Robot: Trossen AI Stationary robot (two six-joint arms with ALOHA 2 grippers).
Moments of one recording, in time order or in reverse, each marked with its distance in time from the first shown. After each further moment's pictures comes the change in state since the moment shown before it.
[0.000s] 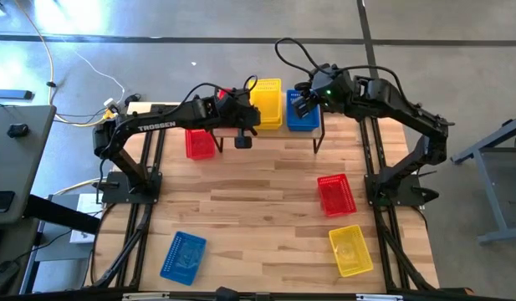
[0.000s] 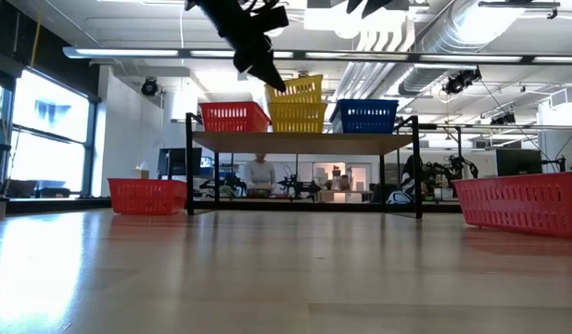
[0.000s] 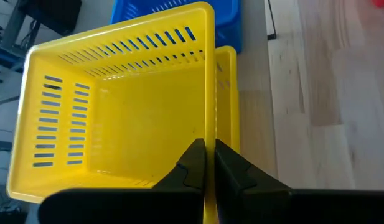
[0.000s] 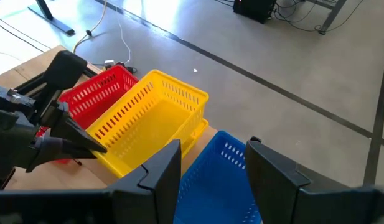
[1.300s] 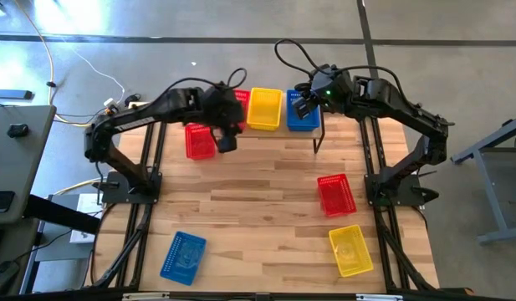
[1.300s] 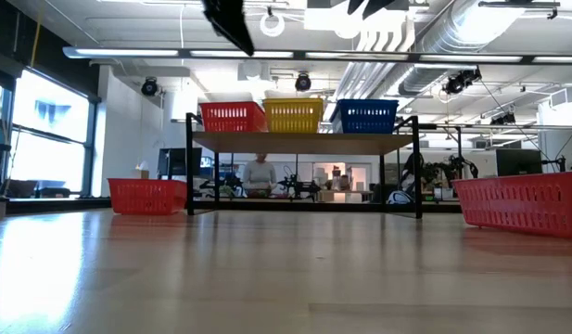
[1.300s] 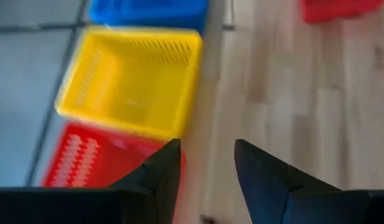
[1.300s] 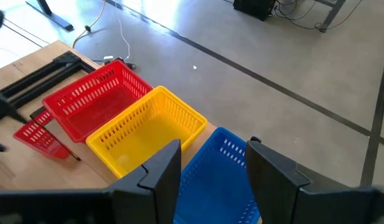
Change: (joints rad) left arm -0.035 -0.085 0.223 -0.483 0.069 -0.274; right arm 0.000 0.001 0.000 -0.016 -0.005 0.001
